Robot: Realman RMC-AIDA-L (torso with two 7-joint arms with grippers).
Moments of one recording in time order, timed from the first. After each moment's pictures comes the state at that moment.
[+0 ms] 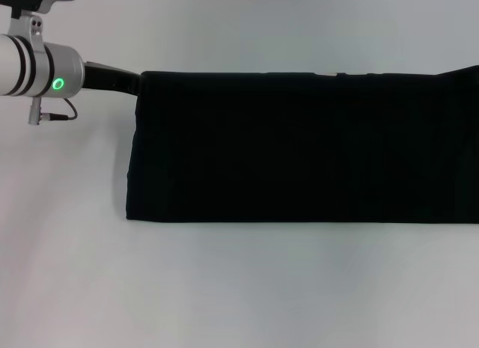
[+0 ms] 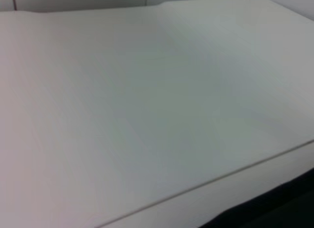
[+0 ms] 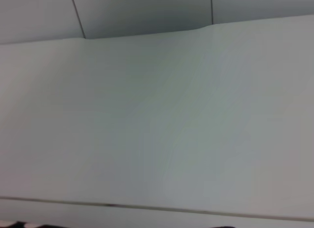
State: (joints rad) left arm -0.94 -1.99 0.67 0.54 2.45 0.85 -2.07; right arm 0.84 1.86 -0.38 -0.40 -2.37 -0.76 1.85
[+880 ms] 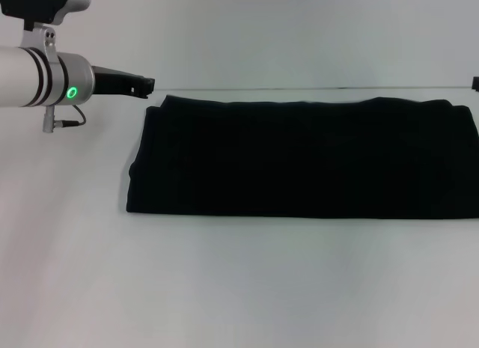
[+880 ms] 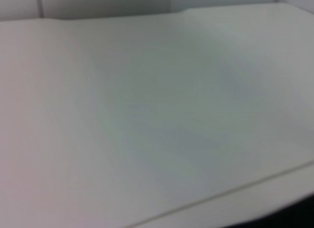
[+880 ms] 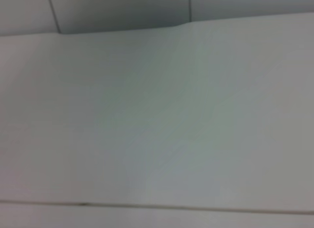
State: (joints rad) left arm -0.94 -2.03 0.67 0.51 2.45 0.72 -2.06; right arm 0.82 1.91 -0.39 -0.42 -2.37 -0.66 1.85
